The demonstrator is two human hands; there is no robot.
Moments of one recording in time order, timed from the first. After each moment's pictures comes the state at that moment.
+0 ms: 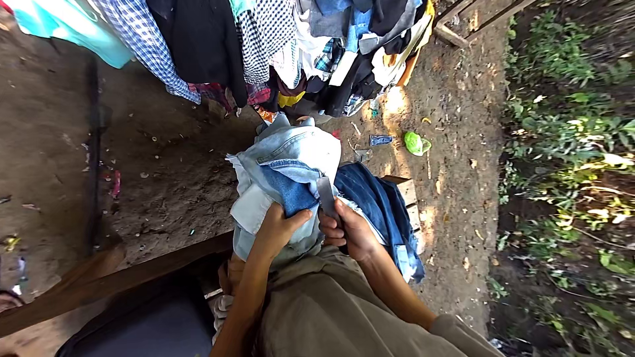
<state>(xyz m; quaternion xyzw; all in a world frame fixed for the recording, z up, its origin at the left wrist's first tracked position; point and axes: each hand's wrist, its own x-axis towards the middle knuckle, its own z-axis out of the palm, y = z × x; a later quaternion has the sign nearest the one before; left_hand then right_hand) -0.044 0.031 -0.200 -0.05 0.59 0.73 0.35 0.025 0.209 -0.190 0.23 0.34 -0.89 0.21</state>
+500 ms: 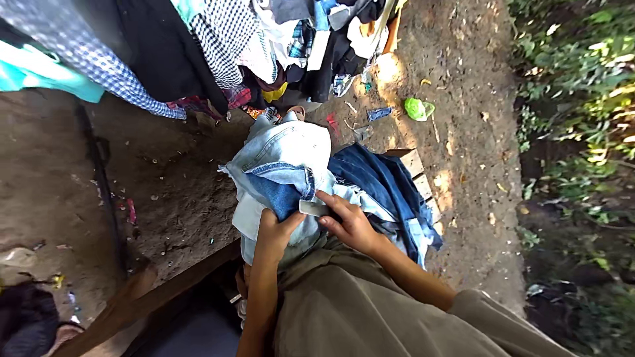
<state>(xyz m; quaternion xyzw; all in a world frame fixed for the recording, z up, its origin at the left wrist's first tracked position) -0.040 0.024 -0.204 -0.05 0.59 0.75 0.30 0.048 0.204 -0.222 -0.01 0.91 -0.41 -0.07</state>
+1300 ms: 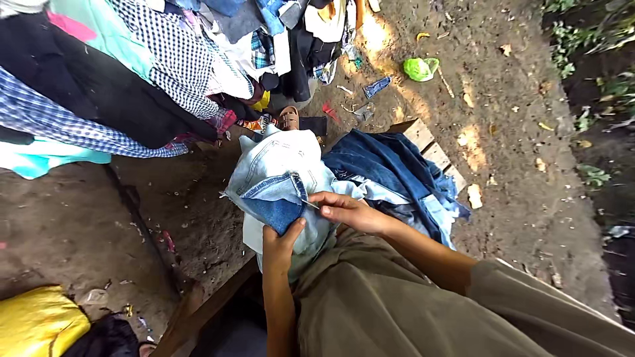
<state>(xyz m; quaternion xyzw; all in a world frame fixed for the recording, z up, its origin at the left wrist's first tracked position) -0.038 0.019 -0.202 -0.04 0.62 0.73 0.28 0.025 0.208 -0.200 0.08 0.57 -0.80 0.14</state>
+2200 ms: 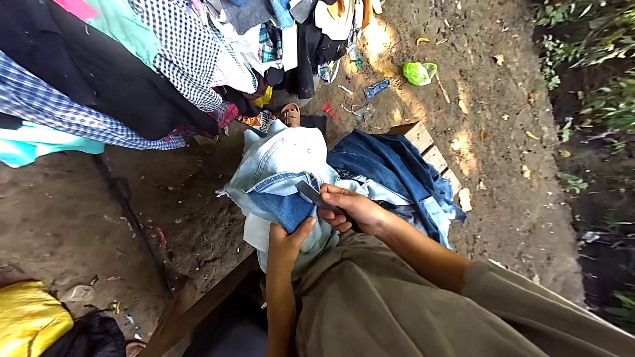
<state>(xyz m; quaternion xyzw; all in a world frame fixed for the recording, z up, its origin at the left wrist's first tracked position) -0.037 0.018 -0.205 -0.02 0.61 0.73 0.31 0.011 0.205 -0.187 0.21 0.39 -0.87 0.23</state>
